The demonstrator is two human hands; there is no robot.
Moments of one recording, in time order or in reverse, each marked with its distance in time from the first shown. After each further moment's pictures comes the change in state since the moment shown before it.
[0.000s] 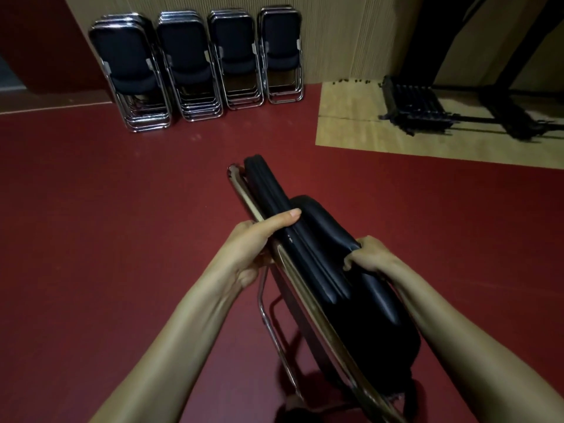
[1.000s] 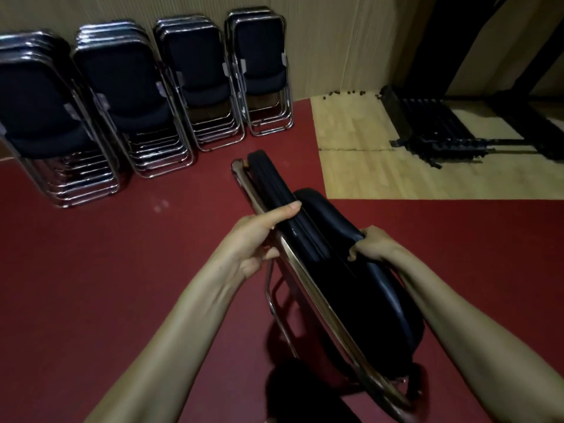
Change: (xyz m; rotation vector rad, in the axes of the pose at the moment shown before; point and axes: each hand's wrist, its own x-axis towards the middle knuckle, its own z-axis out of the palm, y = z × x) left_hand 0.819 0.403 -0.139 -0.013 -0.190 -0.092; right_hand 0.744 -0.450 -0.169 0.032 0.060 0.133
